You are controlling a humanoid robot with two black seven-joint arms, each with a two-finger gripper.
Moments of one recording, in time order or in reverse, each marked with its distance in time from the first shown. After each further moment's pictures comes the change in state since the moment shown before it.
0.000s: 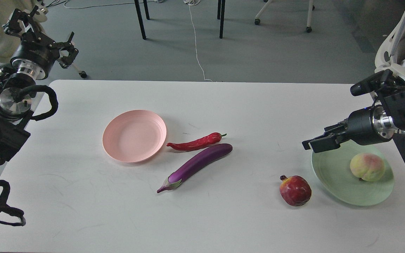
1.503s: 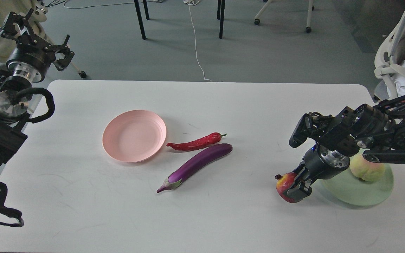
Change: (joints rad) left arm 0.012 0.012 0.000 0.009 0.002 0.000 -0.006; right arm 0.094 0.342 -0.232 0.042 -0.073 -0.005 -0.002
